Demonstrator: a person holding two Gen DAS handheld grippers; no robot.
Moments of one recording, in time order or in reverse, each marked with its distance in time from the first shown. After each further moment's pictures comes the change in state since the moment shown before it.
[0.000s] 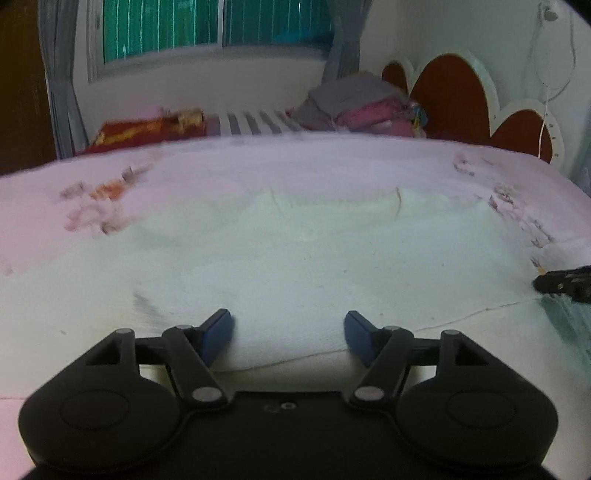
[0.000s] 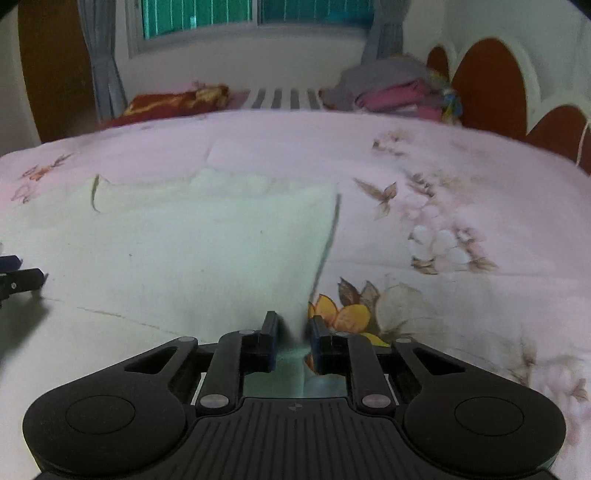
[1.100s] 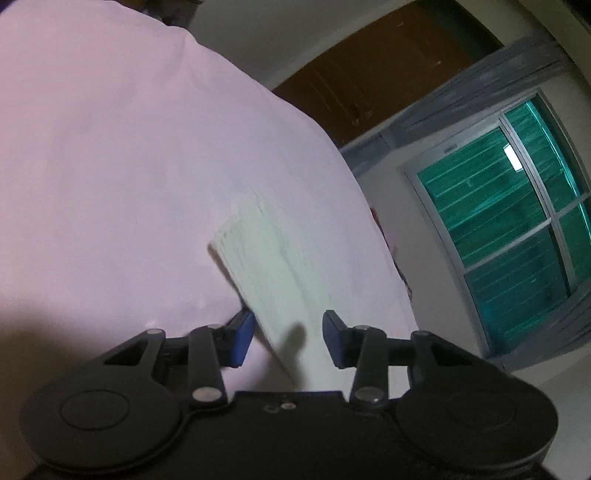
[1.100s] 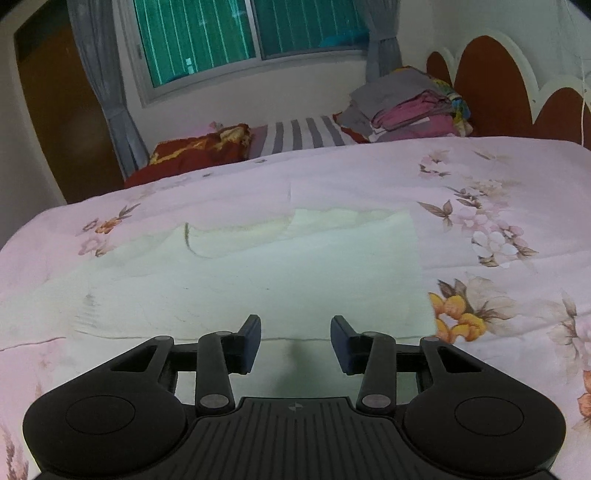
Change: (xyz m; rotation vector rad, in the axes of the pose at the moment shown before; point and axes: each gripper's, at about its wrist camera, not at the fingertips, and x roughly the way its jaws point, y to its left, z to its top) left arm -0.163 0.355 -0.161 -1.221 -0.390 0.220; right arm -0.048 0.080 0.010 0.144 -0.088 0.115
